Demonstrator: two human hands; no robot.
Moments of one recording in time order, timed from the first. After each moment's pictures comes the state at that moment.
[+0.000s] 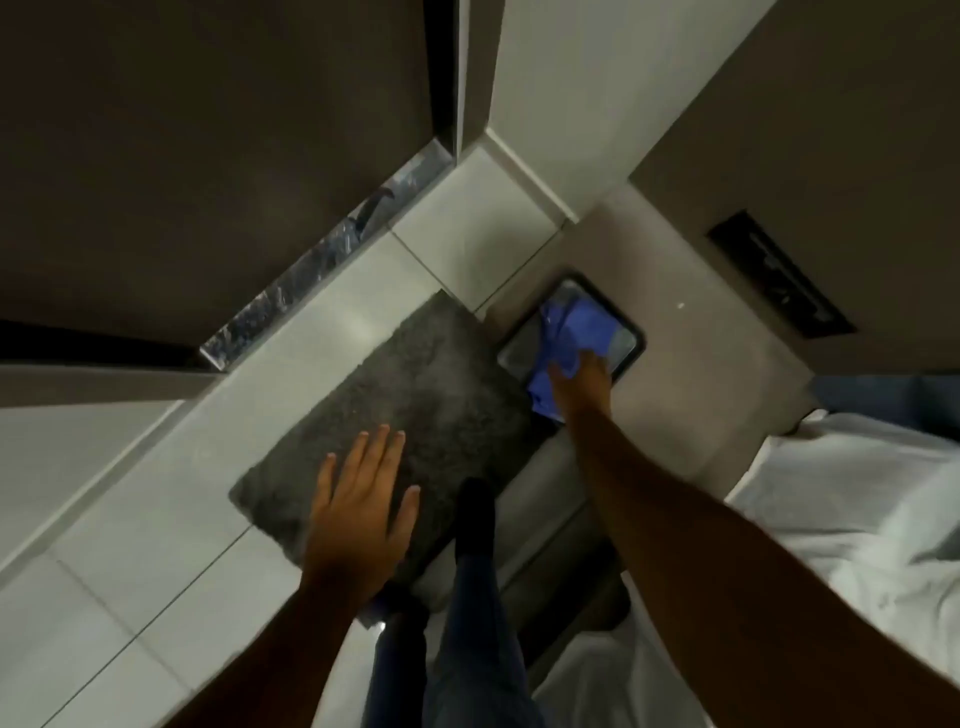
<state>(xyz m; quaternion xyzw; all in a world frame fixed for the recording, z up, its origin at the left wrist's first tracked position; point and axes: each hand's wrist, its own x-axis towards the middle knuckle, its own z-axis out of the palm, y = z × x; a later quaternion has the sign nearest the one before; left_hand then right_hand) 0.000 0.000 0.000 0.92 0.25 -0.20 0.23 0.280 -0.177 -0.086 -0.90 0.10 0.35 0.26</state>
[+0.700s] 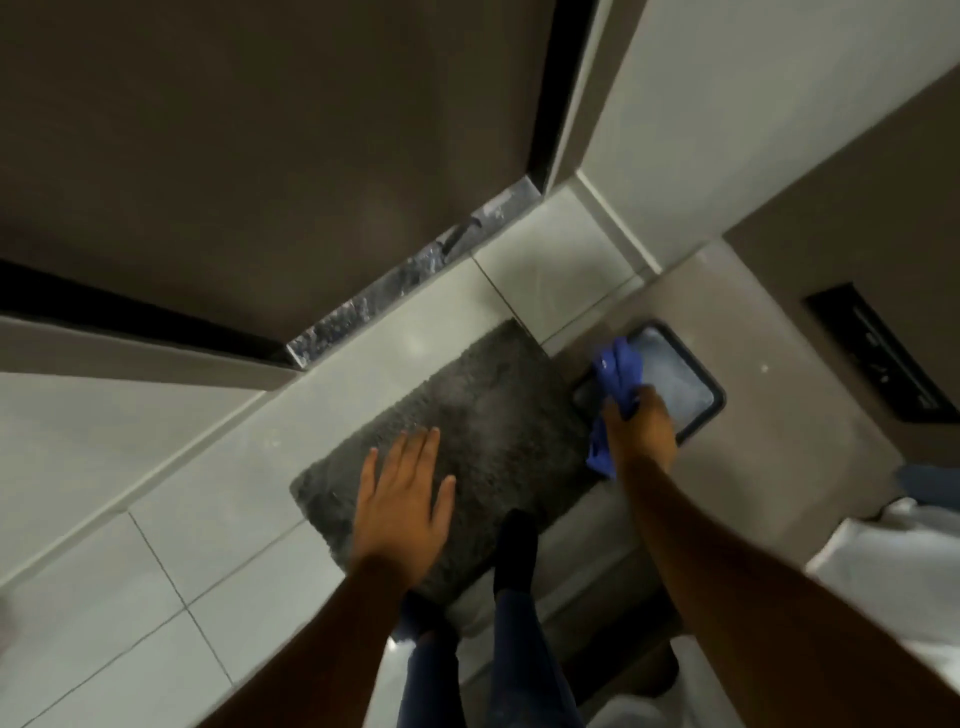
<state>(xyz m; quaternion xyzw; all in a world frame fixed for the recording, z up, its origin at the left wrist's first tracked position) 0.001 0.054 0.005 0.91 0.32 -0.17 0.20 0.267 -0.131 -0.041 -0.91 0.06 0.31 0.26</state>
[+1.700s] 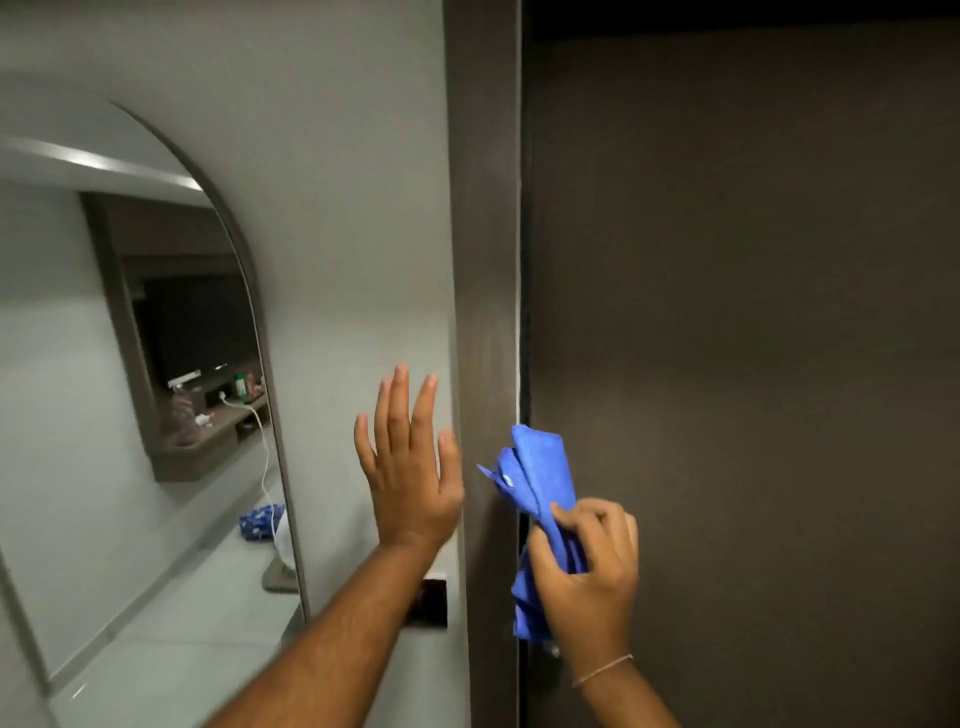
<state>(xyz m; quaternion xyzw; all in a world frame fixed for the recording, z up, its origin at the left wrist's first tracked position) -0.190 0.406 0.689 0.67 0.45 0.58 -0.14 -0.034 0.313 0.618 -0.51 -0.51 -0.14 0.68</state>
